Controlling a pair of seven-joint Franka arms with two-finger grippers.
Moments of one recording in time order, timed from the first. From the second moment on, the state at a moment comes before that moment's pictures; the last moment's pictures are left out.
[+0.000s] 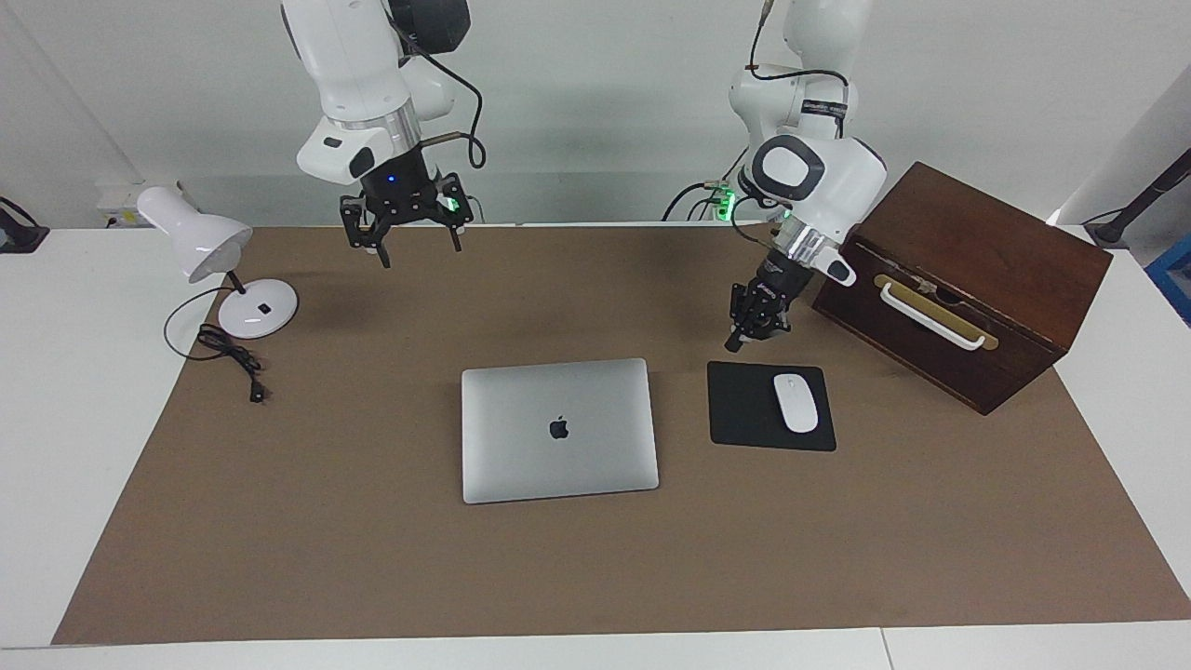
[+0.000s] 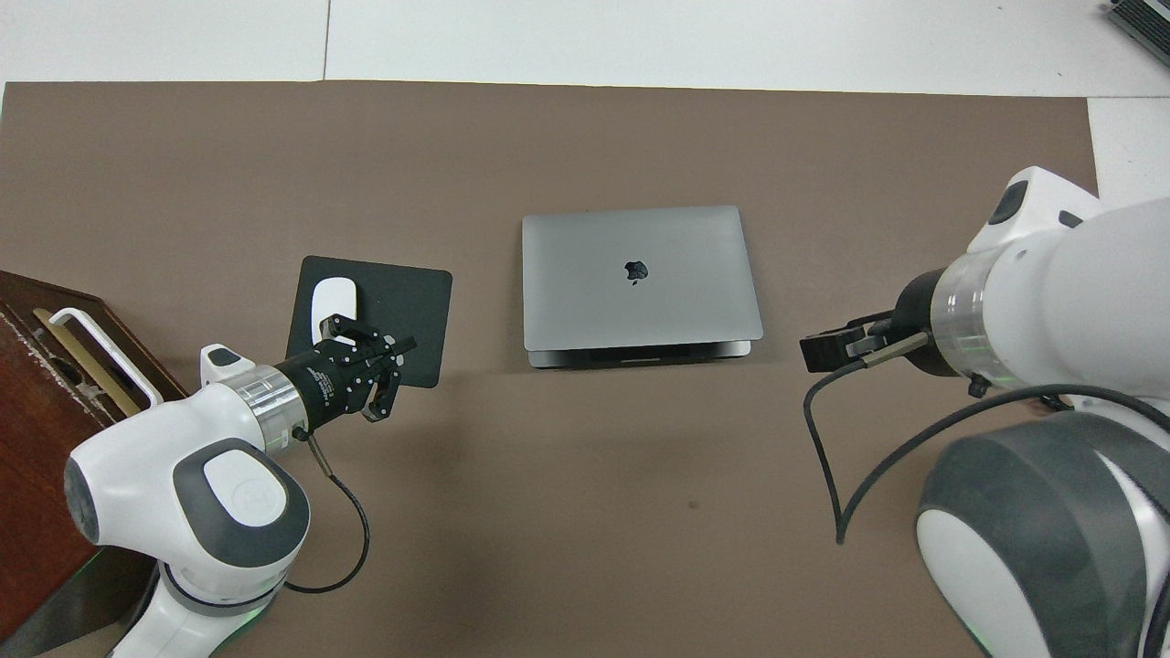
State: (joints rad) left arm -0.38 -0.10 -0.02 -2.47 -1.37 2.80 -1.14; right arm 0.16 -0.13 0.11 -1.82 0.03 1.81 -0.06
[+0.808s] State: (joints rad) left arm -0.45 0.06 -0.02 -2.44 -2.04 2.68 -1.08; right arm 0.28 -0.14 0.11 -1.96 -0.17 2.05 -0.34
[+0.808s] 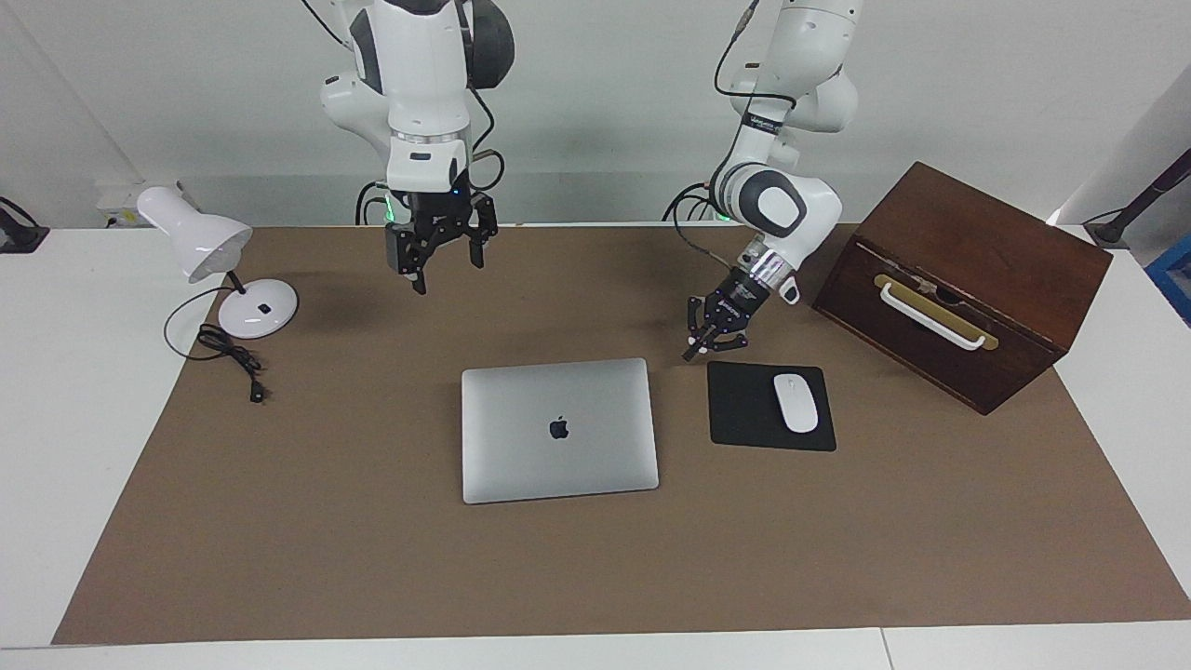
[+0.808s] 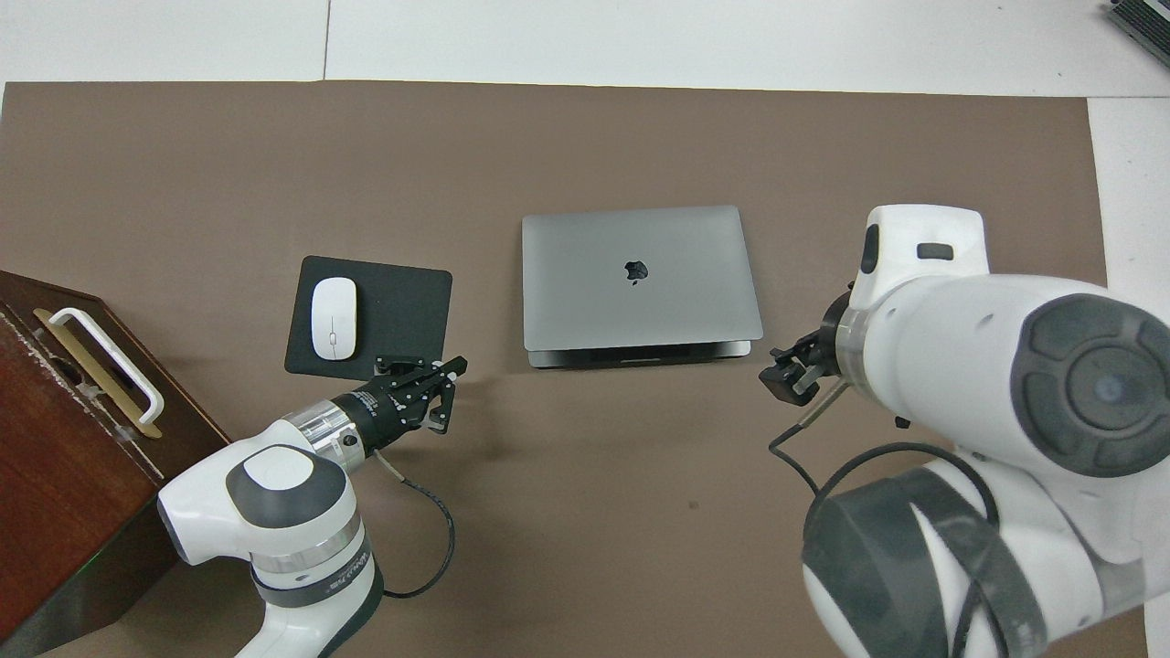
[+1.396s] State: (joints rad) left arm -0.45 0.12 -0.02 -2.42 -2.29 2.51 -0.81; right arm 0.35 -0.13 0.11 -2.06 -0.33 2.20 -0.42
